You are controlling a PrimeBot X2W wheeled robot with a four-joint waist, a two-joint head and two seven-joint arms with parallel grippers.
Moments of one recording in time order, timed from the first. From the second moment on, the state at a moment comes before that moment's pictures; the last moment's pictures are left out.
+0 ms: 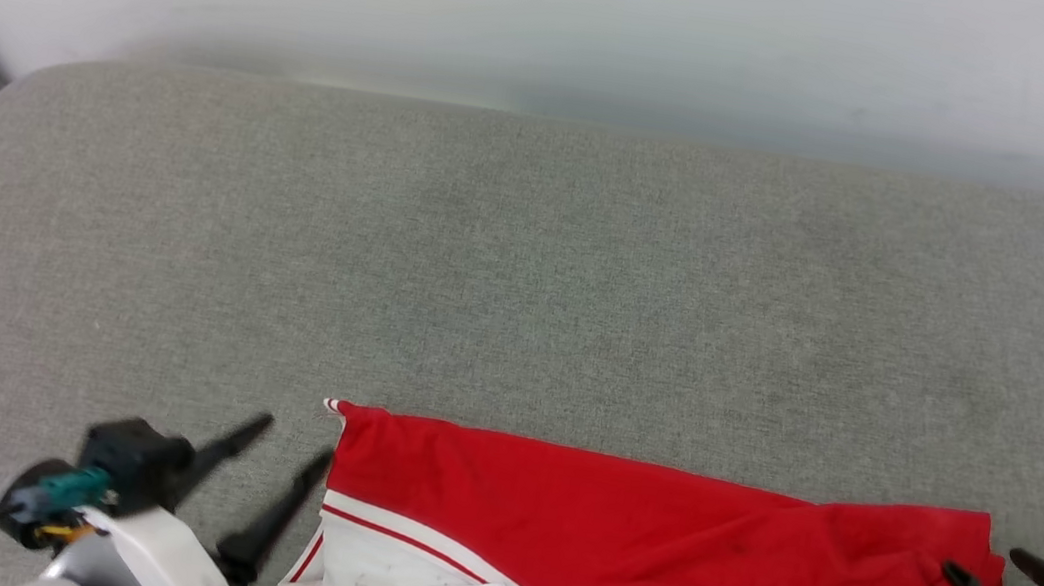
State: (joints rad) left arm -0.27 0.83 -0.88 -0.04 -0.93 0.11 -0.20; right arm -0.02 -0.63 0.15 -0.05 0.63 0.13 0.65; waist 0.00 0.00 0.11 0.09
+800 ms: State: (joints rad) left arm 0.09 0.31 -0.03 -0.21 -0.35 -0.03 -0.26; right arm 0.07 -0.17 -0.33 -0.02 0.42 0.13 0.70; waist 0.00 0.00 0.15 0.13
